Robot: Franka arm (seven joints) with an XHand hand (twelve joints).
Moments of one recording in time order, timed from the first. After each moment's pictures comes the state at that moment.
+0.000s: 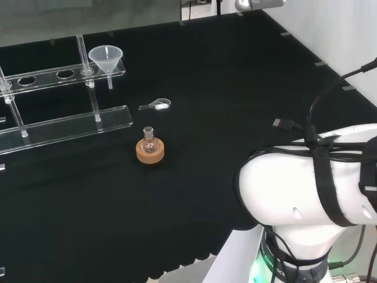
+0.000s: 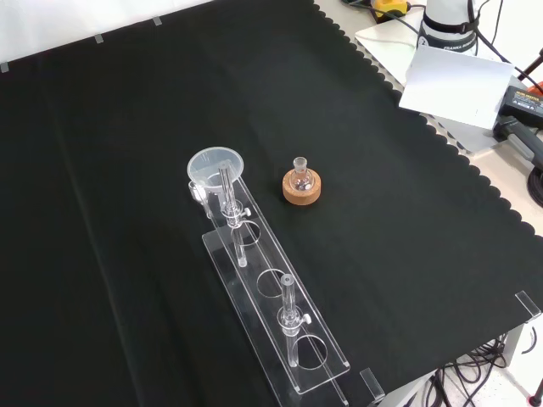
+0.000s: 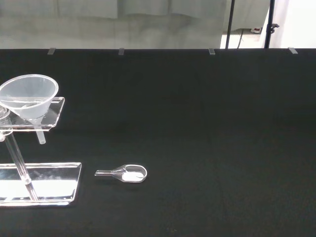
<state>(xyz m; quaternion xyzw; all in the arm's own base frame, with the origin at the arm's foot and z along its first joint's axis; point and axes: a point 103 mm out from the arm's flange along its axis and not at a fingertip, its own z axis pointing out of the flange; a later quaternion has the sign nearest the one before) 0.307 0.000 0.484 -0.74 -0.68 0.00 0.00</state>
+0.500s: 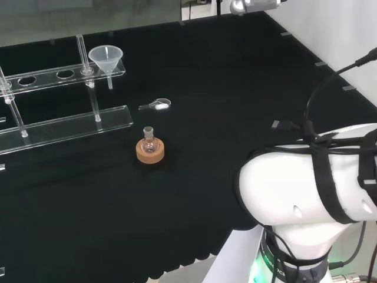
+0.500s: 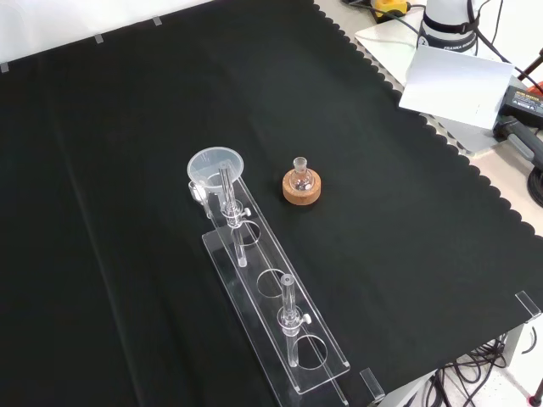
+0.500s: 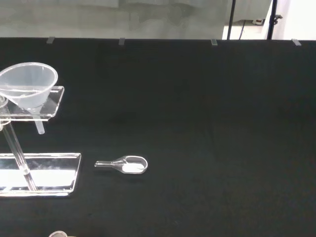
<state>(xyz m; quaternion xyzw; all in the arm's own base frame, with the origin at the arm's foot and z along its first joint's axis) 0.316 0.004 0.472 -0.74 -0.68 0.02 0.01</state>
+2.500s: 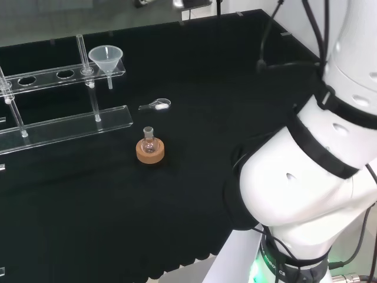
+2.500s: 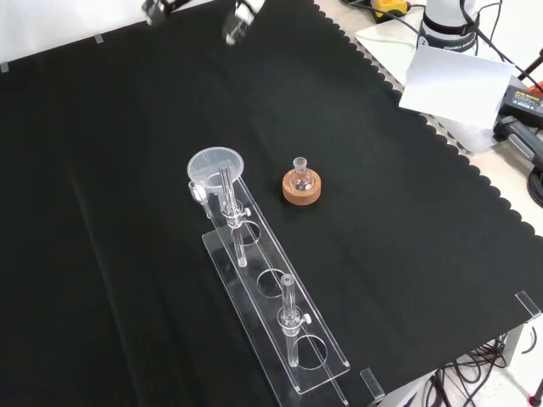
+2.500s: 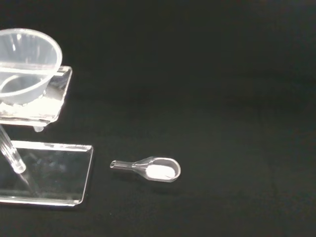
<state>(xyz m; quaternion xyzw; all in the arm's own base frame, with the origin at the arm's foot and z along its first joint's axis) 0.491 0.058 0.396 -0.71 -0.70 0.10 0.06</state>
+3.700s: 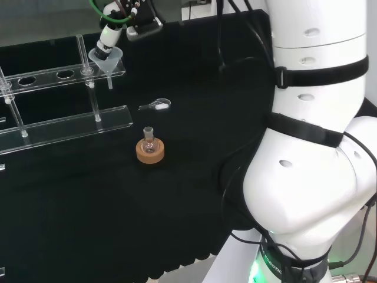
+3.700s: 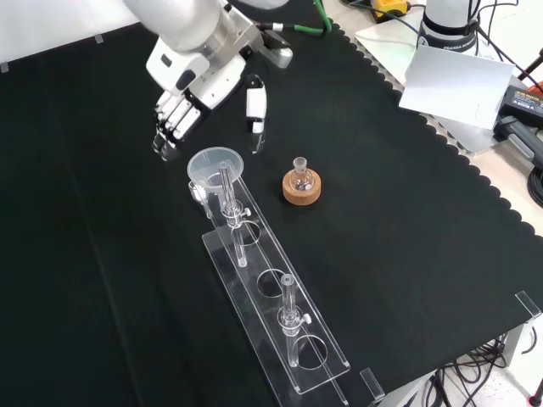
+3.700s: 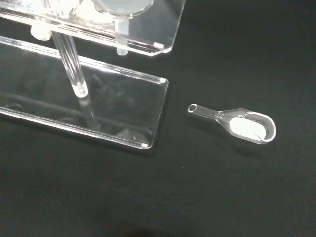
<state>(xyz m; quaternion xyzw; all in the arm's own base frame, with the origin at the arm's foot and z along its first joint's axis) 0.551 0.152 0.304 -0.62 -0.74 0.22 0.12</state>
